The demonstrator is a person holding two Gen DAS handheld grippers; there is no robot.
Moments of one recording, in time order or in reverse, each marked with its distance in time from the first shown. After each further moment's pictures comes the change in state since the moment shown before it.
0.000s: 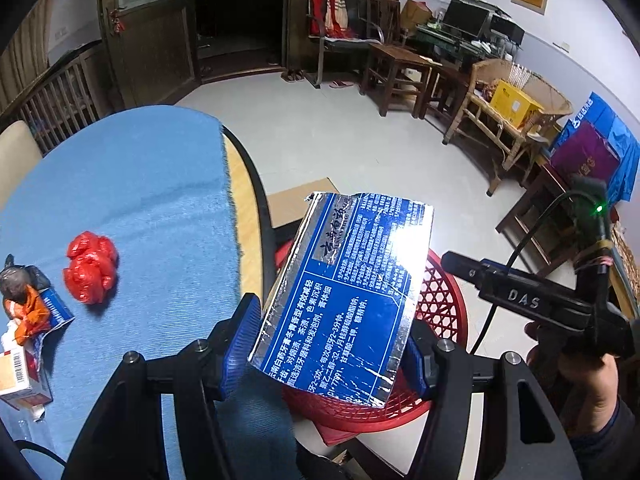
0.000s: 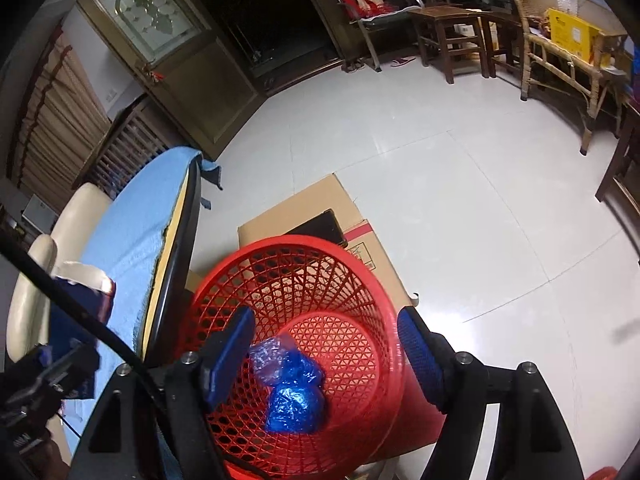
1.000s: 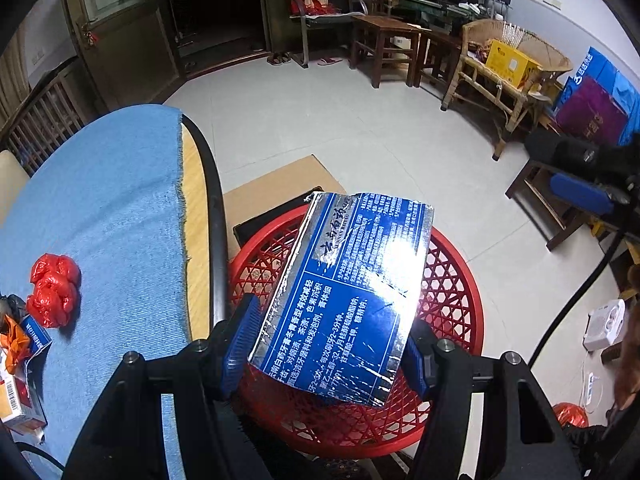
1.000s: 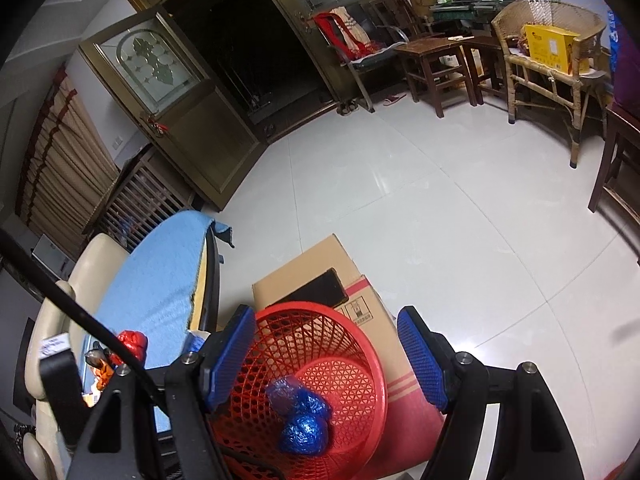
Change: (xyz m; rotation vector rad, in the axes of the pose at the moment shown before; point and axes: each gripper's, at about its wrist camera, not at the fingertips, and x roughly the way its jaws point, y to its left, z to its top) left arm 0.044 -0.029 0.001 0.107 0.075 0.049; right arm -0.065 -0.013 0.032 0.060 -0.157 0.039
